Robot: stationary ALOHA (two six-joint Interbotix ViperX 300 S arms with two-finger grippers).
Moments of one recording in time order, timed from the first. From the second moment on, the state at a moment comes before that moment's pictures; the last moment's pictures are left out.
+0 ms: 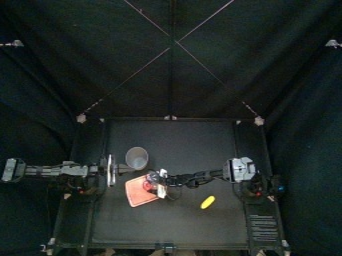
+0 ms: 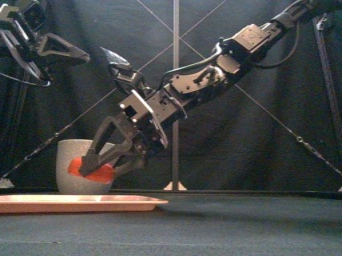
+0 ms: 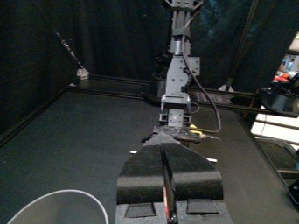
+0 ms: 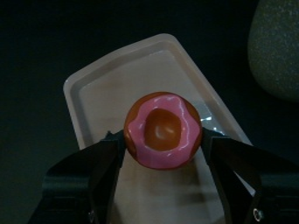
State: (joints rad) left arm 0.07 -0.96 1.27 -0.08 -0.31 0.00; right arm 0.00 0.46 0.22 0.12 -0.09 0.04
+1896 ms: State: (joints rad) left arm 0.07 -0.96 1.29 -0.08 -0.31 0.00; right arm -0.09 -0.71 1.17 0.16 -0.31 0.04
